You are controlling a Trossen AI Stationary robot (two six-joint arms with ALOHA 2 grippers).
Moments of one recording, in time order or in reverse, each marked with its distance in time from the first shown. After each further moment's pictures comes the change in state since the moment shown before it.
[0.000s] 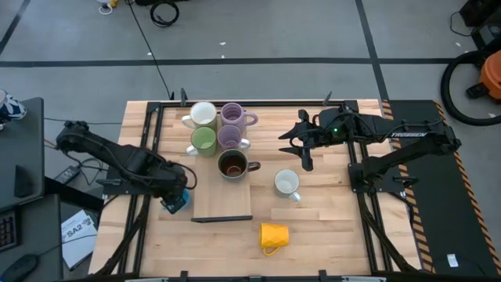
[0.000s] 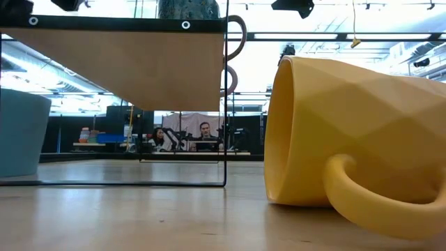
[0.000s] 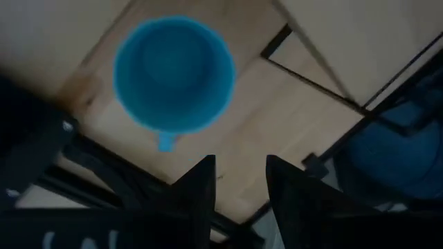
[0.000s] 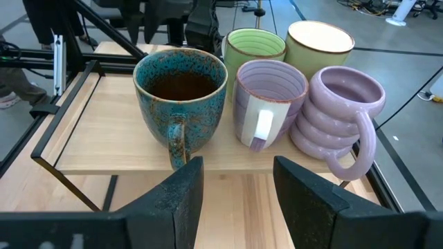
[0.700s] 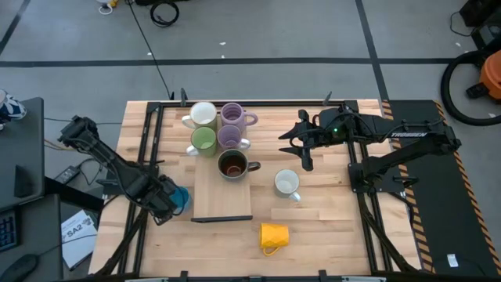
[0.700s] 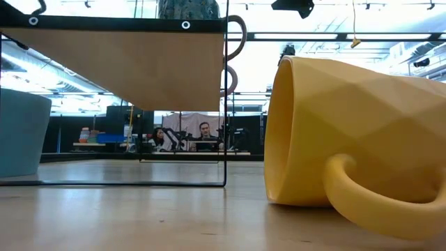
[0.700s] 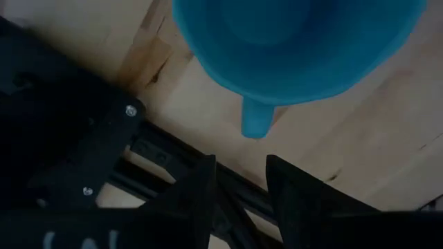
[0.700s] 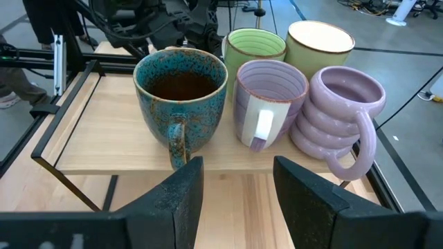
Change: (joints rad) left arm -0.269 0.001 -0.289 0.050 -0.081 -0.074; right arm 0.000 0.000 0.000 0.000 0.000 0.000
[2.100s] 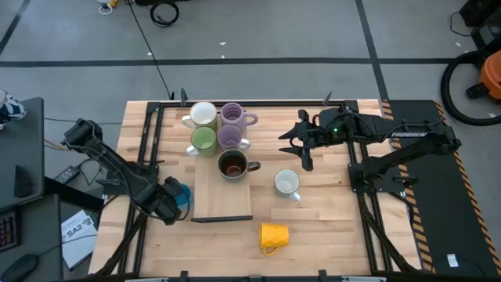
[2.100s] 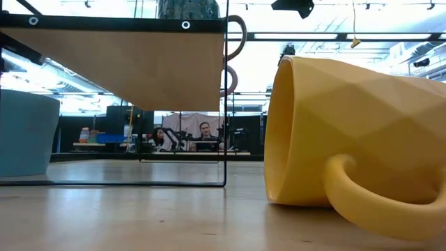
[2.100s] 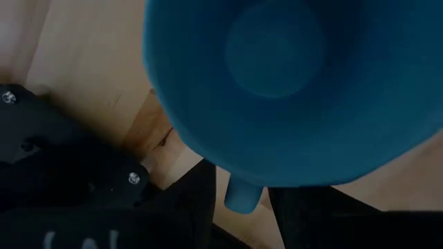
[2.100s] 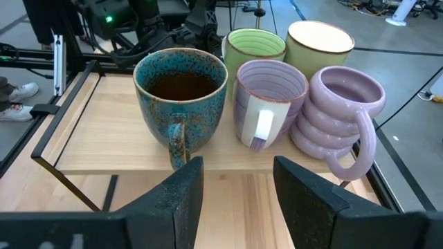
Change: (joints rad) left arm -0.017 0.097 -0.074 0.127 -0.188 -0.006; right arm 0.000 0.000 0.000 0.000 0.000 0.000
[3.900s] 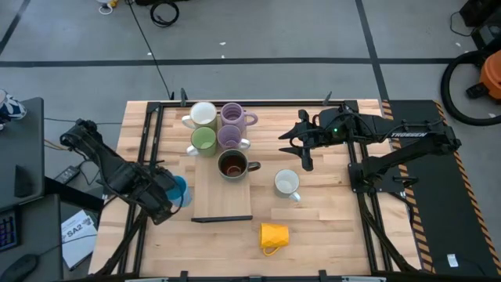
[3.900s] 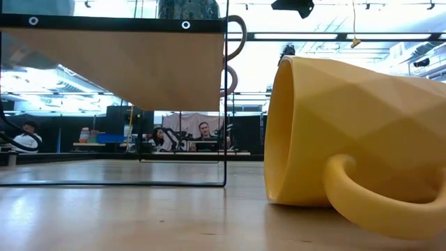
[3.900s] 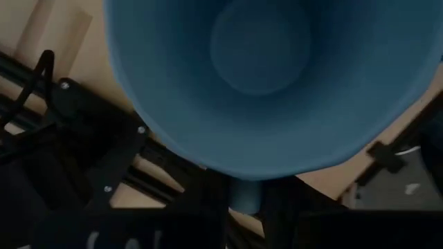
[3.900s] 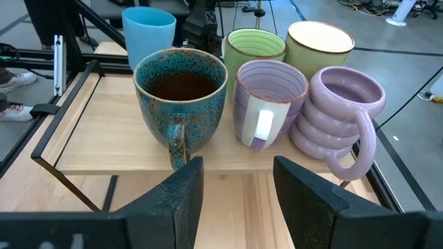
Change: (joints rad) left arm 0.019 0.005 0.571 -0.444 0.036 0.029; right arm 0.000 0.000 0.000 0.000 0.000 0.000
